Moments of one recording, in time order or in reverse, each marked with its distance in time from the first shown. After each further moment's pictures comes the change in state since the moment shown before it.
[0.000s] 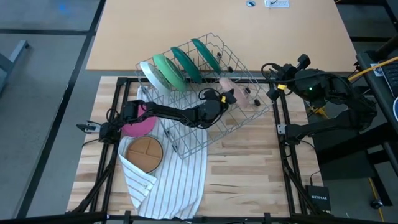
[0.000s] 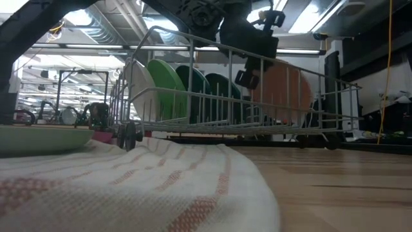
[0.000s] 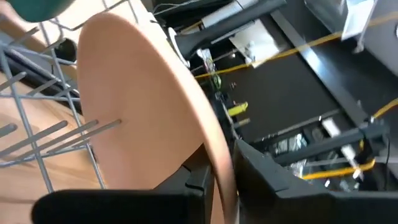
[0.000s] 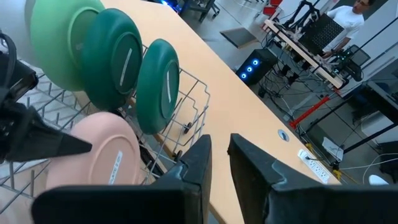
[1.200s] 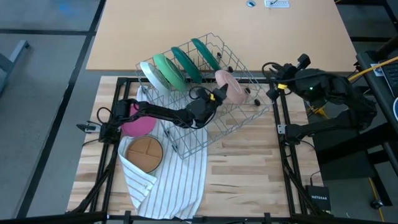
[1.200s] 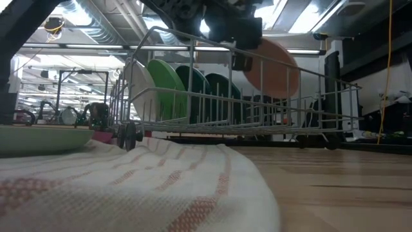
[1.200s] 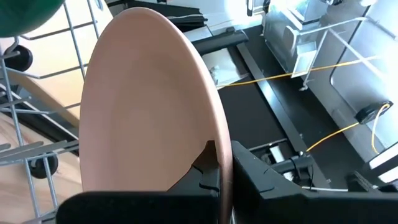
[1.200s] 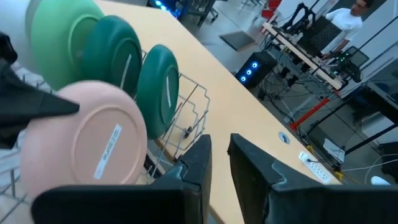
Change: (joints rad) left arm -0.013 -0.118 -0.166 0.293 -0.030 0.004; right arm 0.000 0.002 0.000 0.021 0.001 -0.003
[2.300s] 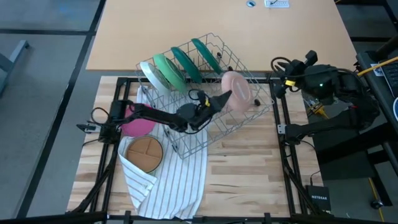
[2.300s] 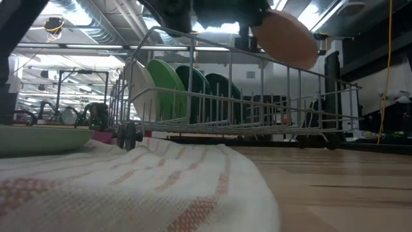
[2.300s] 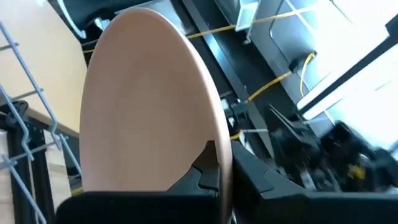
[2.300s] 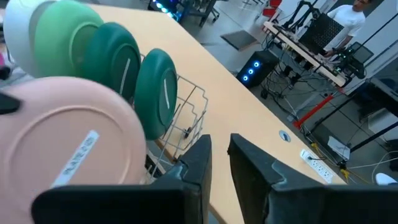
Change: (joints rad) left arm -0.049 -0.066 -0.102 0.219 0.254 0.124; right arm 0.000 0.010 0.109 -0.086 -0.011 0.028
